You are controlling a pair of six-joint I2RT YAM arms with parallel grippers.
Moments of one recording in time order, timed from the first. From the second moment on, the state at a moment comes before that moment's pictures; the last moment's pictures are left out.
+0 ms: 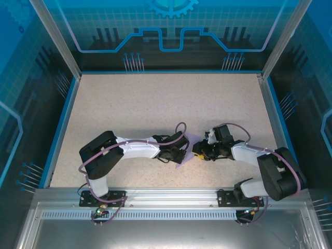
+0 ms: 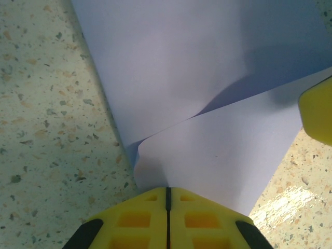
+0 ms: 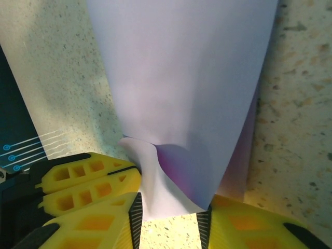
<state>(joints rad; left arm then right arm) -0.97 1.81 1.02 -0.34 0.01 -0.58 0.33 1.37 0.43 -0.08 -0.65 0.84</state>
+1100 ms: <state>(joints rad) -0.89 1.76 1.01 -0.34 0.11 -0.58 0.36 1.38 0.50 -0.20 -0.60 0.77</state>
